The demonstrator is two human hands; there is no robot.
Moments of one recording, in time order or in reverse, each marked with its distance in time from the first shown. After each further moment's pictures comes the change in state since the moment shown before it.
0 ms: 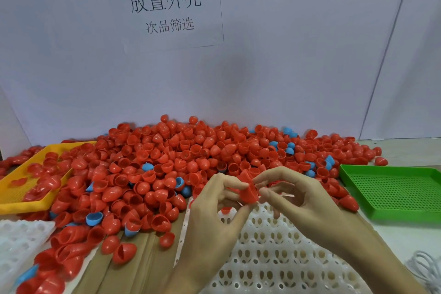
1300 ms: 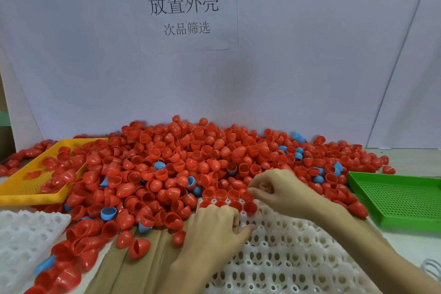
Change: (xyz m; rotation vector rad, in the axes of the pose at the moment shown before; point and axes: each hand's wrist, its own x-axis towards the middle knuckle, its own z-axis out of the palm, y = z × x) left_hand -0.001 -0.036 -0.020 0.902 -0.326 -0.213; right_hand 0.068 0.028 0.019 -0.751 -0.272 0.083
